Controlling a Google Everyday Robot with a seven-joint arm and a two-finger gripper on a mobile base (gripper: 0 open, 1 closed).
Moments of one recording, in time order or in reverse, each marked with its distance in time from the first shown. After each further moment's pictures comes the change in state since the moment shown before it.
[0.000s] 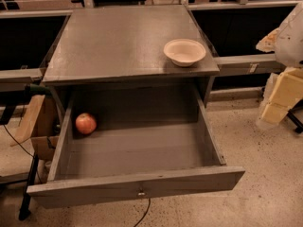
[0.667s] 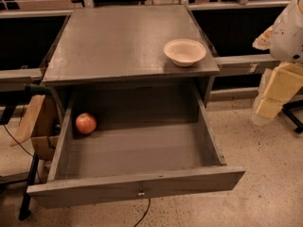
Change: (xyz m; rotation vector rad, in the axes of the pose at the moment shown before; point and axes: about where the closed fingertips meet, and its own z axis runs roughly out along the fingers) arm -0.007 -0.005 0.000 -0.011 0.002 0.016
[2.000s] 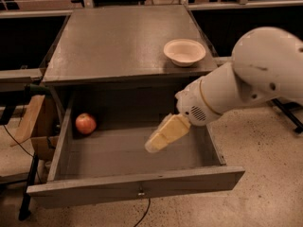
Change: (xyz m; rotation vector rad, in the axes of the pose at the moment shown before) arm -0.142 0.062 0.156 -0.185 -0.455 0.247
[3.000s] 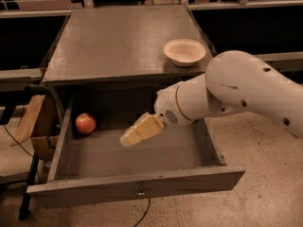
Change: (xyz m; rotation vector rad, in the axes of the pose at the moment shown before) arm -0.040 0.001 0.044 0.052 -0.155 0.025
